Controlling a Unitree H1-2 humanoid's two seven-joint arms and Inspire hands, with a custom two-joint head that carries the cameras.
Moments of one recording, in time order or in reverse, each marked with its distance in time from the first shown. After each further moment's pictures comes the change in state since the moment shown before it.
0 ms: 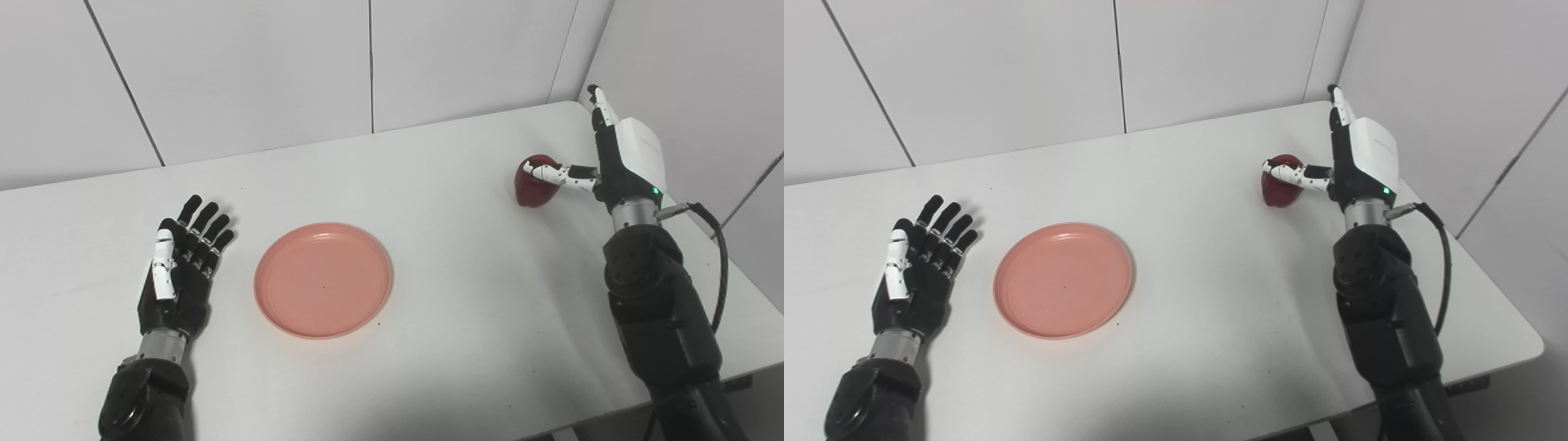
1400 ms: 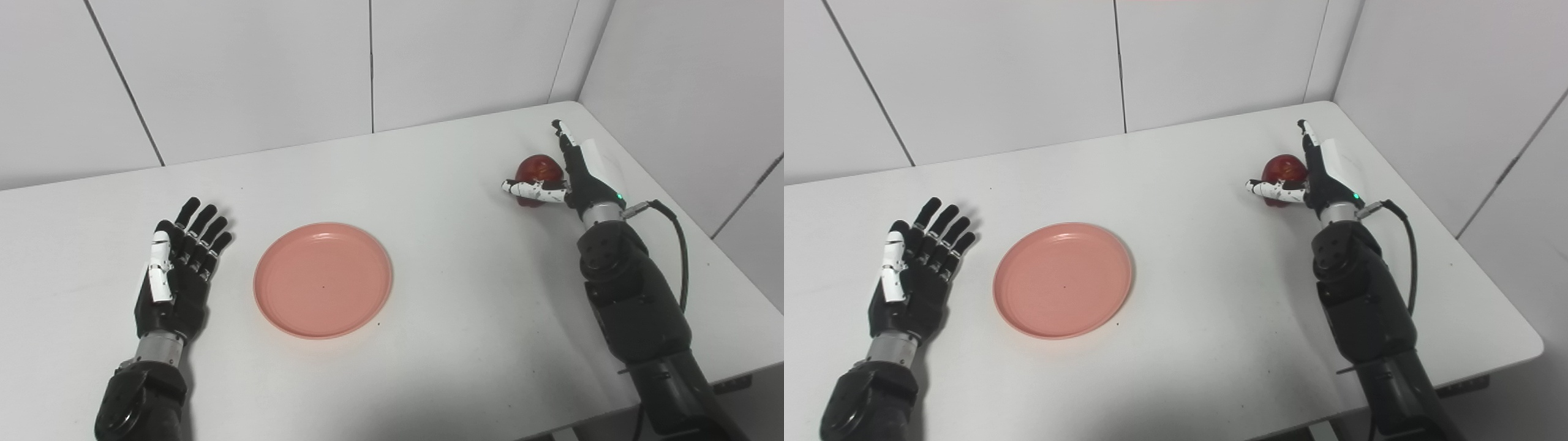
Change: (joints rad) left arm 0.015 -0.002 0.000 -0.047 -0.010 0.043 0.019; right arm -0.088 -0.010 0.069 0.209 0.096 0.024 0.003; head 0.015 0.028
